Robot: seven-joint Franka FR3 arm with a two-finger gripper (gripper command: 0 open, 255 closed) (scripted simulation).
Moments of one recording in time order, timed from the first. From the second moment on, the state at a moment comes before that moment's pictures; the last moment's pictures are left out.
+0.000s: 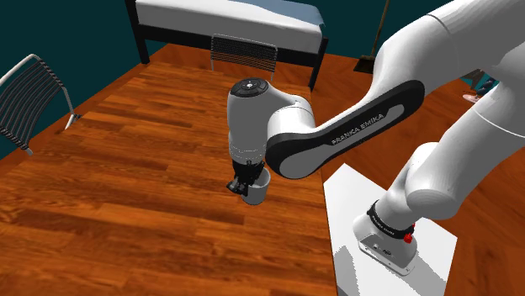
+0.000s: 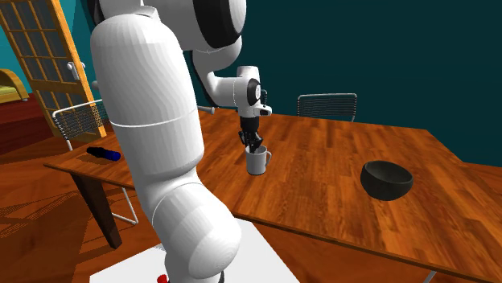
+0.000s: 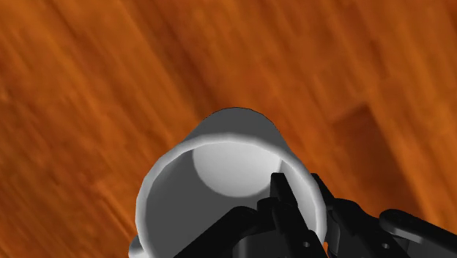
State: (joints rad) arm 0.18 -0.05 0.58 -2.34 -0.02 2.25 0.66
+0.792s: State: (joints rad) arm 0.18 -0.12 0.57 -2.30 0.02 2.15 0.62
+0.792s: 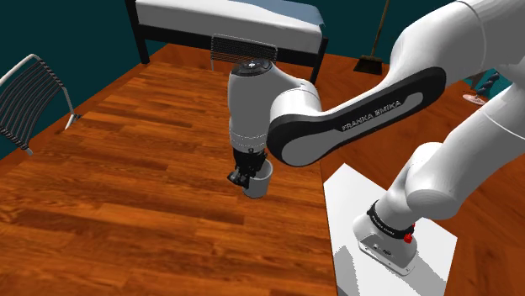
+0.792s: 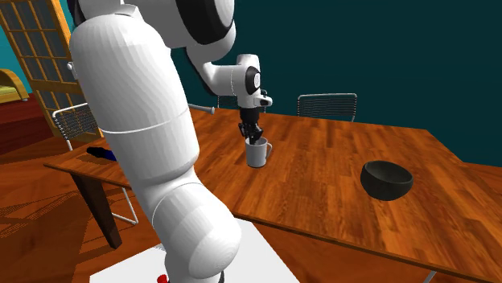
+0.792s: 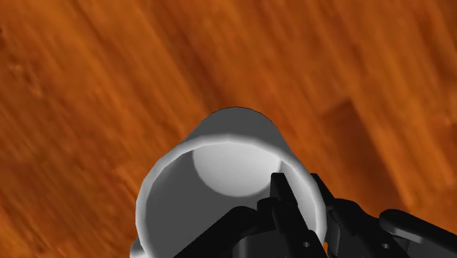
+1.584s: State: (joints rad) arm 0.18 -0.20 0.55 -2.20 0.06 1.98 0.58
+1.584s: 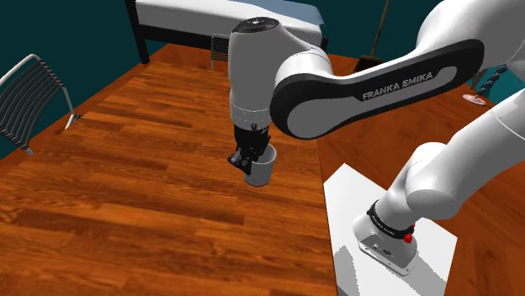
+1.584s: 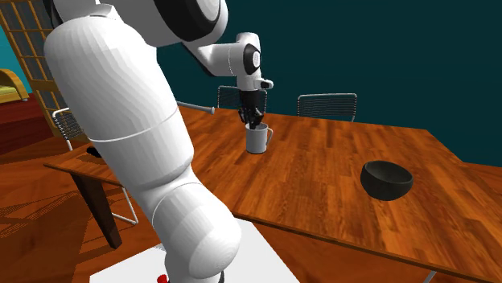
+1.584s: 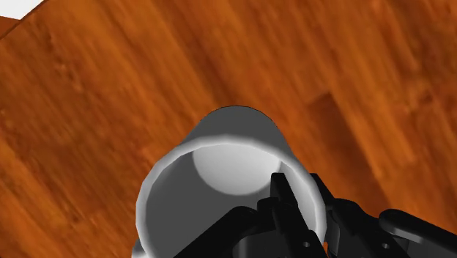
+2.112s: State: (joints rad) arm 0.18 -0.22 0.54 -2.12 0.07 1.88 0.57
